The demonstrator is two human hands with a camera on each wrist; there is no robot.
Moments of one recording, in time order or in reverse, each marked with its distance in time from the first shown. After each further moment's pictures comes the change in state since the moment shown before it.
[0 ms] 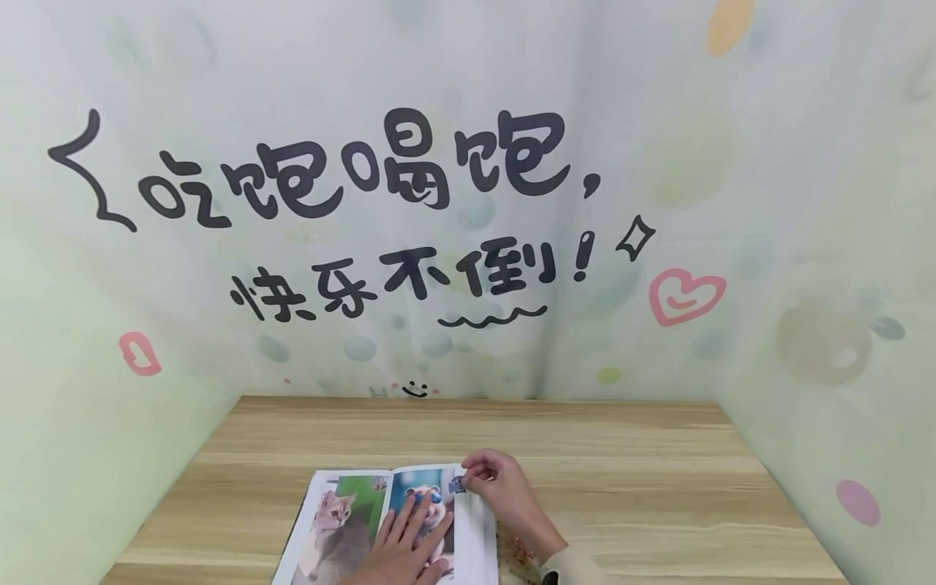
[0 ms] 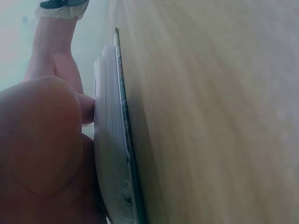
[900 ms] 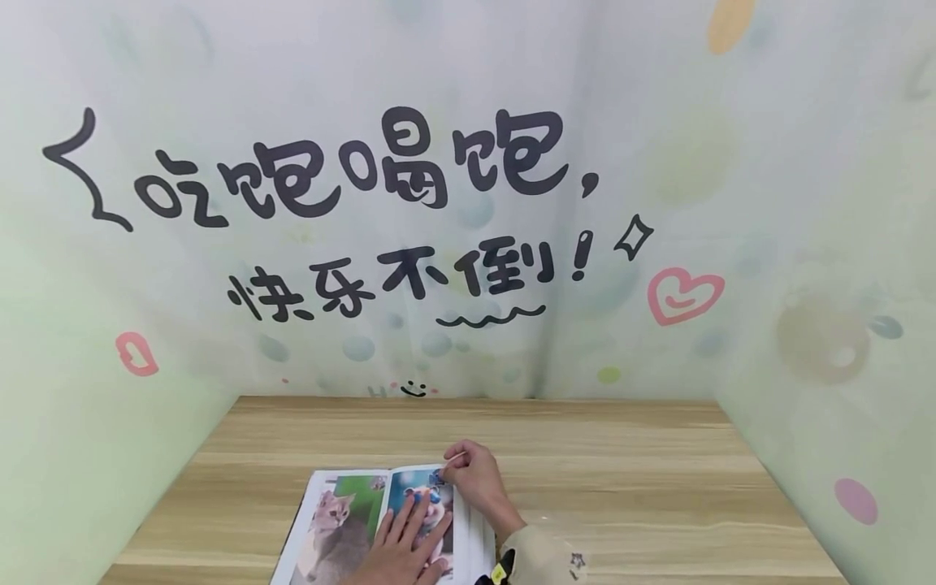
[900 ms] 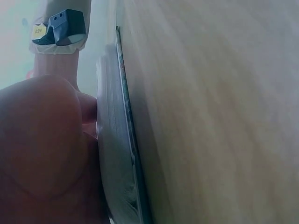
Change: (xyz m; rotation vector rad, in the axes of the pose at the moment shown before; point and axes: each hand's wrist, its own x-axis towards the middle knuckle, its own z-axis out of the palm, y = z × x) left_hand -0.001 0.003 0.001 0.064 0.033 0.005; right_hand 0.026 0.008 0.035 -0.127 0.100 0.078
